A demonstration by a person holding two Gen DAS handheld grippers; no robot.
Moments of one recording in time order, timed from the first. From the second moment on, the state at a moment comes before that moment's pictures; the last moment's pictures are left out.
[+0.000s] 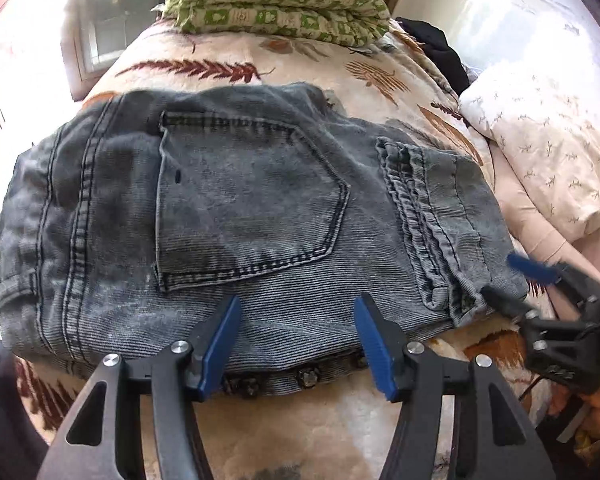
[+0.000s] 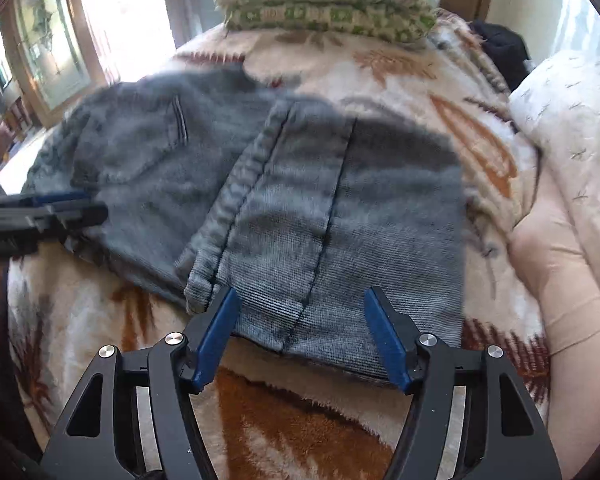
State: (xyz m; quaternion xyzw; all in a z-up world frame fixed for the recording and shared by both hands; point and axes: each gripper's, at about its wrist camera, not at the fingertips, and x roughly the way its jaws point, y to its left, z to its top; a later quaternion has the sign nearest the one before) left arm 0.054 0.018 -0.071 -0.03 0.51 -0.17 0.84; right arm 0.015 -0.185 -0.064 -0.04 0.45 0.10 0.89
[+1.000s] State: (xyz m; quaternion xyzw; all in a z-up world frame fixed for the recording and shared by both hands) left arm 0.129 0.202 -0.083 -0.15 0.53 -0.02 0.83; right arm 0.007 0.022 -0.067 -0.15 0.39 0.34 0.84
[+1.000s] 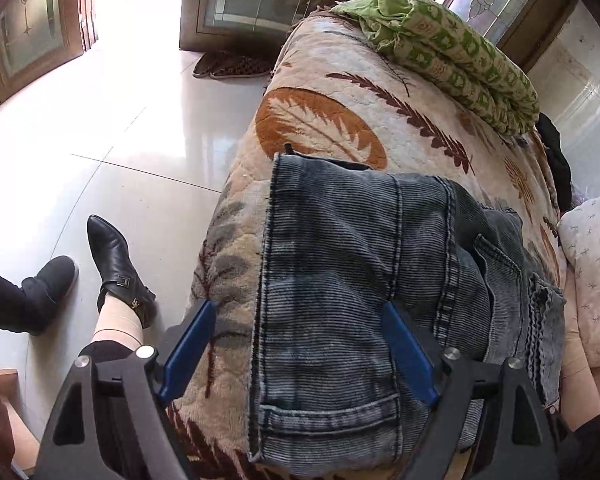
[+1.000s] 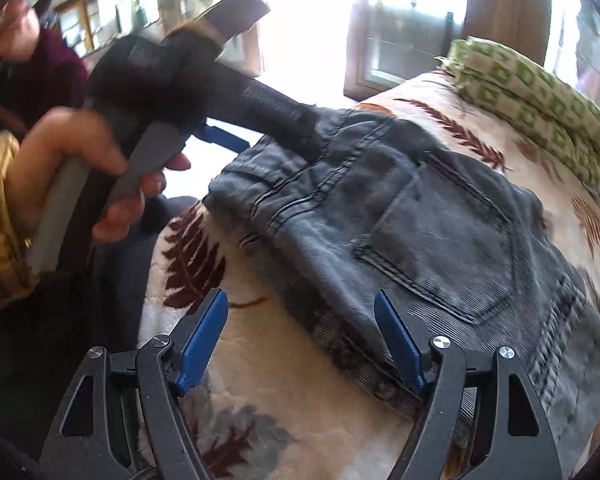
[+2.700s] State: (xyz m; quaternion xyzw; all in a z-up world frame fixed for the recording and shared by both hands) left arm 0.117 0.111 0.032 -0.20 0.46 -0.16 0.85; right arm 0.015 -0.046 -0.009 -0.01 0.32 0.28 0.90
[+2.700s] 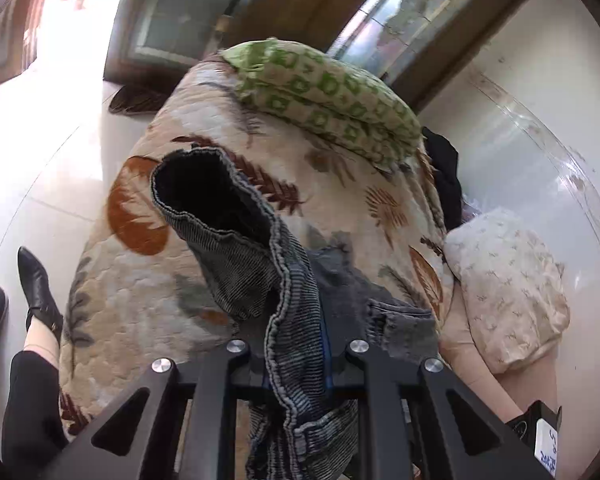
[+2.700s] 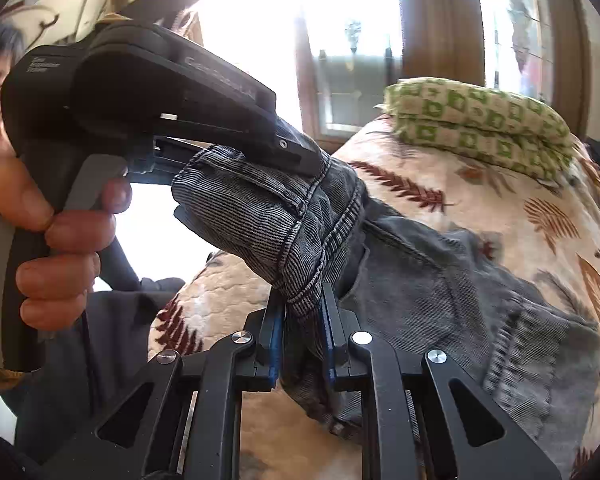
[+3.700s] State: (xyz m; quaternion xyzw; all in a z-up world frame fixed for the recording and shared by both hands) left arm 0.134 -0.188 -0.028 -0.07 0.58 -0.36 0.73; right arm -0.001 -0.260 -0.111 0.37 0.45 0.08 0.81
